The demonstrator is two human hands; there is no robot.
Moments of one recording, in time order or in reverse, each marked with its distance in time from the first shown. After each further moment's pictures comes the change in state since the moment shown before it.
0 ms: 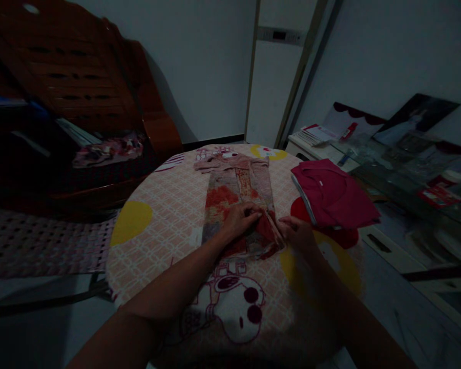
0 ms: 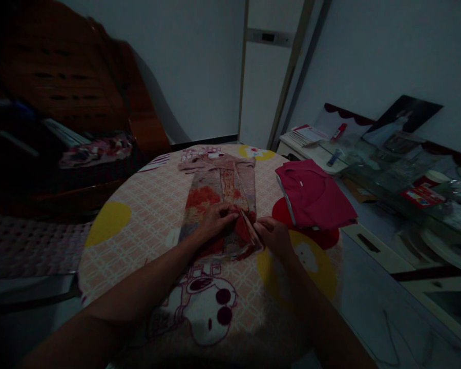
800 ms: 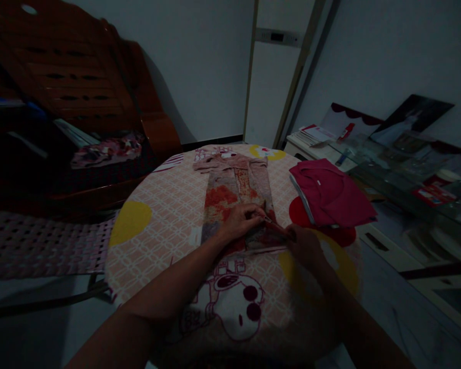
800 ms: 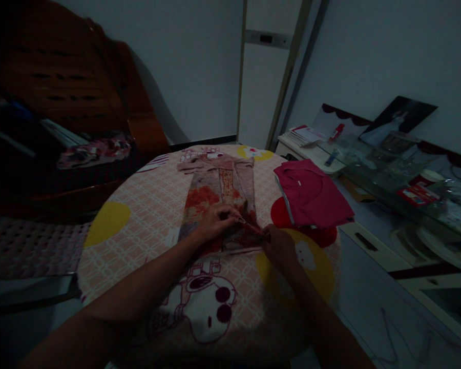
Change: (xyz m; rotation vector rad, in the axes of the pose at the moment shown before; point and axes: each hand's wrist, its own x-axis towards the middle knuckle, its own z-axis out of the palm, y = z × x) left_hand -0.006 0.010 -0.001 -0.226 -0.097 0.036; right_hand -0.030 -0.017 -0.015 -0.702 -0.064 -0.030
